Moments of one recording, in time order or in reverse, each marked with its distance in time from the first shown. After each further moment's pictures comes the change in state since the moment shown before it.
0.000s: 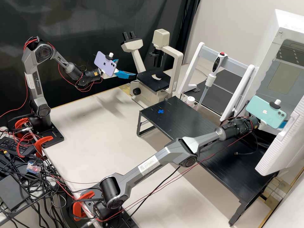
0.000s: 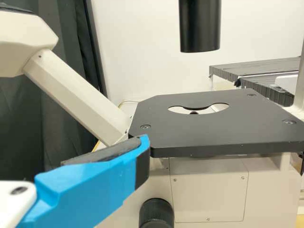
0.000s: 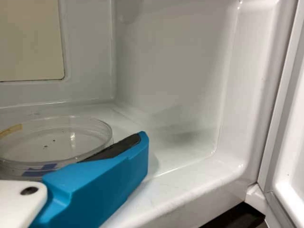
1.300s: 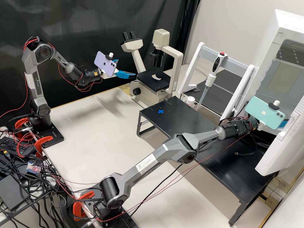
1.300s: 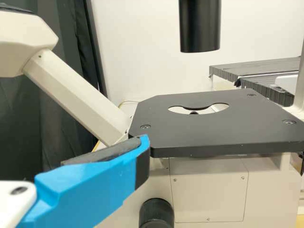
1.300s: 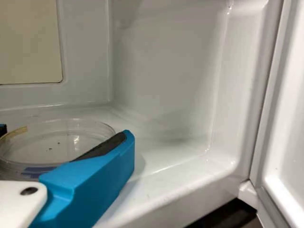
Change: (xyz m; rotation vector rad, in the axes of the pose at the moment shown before) left arm 0.000 0.000 0.000 0.000 0.000 0.000; right arm -0.009 0.003 0.006 -0.004 -0.013 0.022
